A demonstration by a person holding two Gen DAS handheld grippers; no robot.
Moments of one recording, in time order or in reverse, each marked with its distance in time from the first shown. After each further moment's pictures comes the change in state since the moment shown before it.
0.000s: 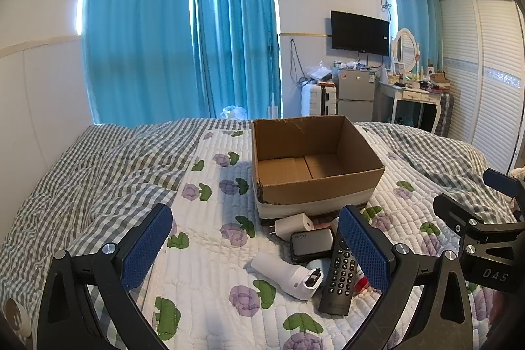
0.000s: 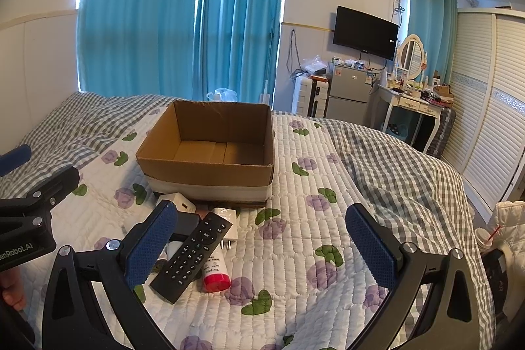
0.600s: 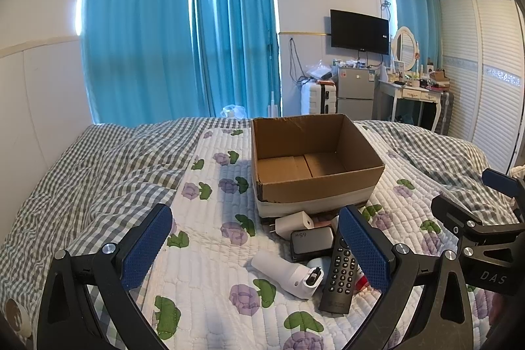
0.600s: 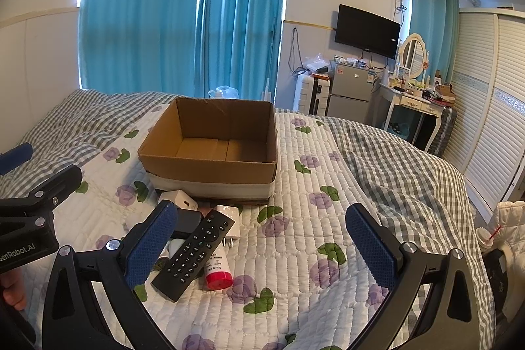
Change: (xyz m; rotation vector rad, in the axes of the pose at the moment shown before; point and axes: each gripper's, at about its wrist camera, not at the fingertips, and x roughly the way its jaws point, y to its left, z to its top) left arm 0.001 -0.002 -0.001 0.007 0.003 0.001; right arm 0.001 0.003 0.000 -0.006 0.010 0.004
